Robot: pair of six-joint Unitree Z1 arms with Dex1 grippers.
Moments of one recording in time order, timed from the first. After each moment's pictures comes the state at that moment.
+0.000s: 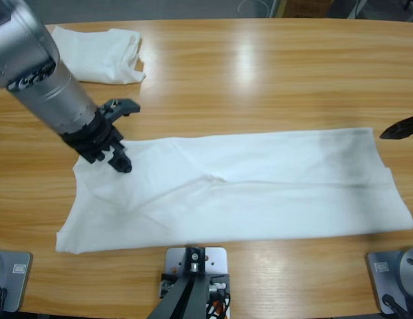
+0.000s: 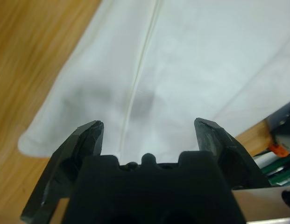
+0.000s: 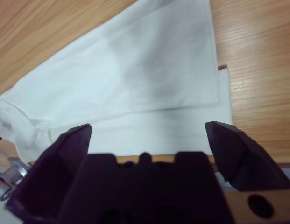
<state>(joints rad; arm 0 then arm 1) -0.77 1.93 -1.36 1.00 -0.13 -0.03 -0.11 1.42 -0.95 0.97 0.34 0.24</state>
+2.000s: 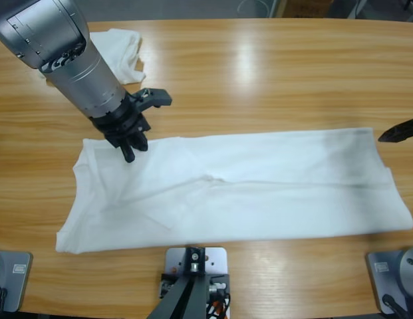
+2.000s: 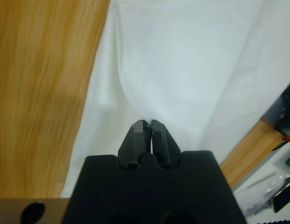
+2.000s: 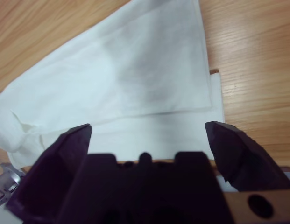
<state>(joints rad) -0.79 2.00 -1.49 0.99 -0.17 0.25 -0.11 1.42 -0.92 0.93 0.31 0.24</state>
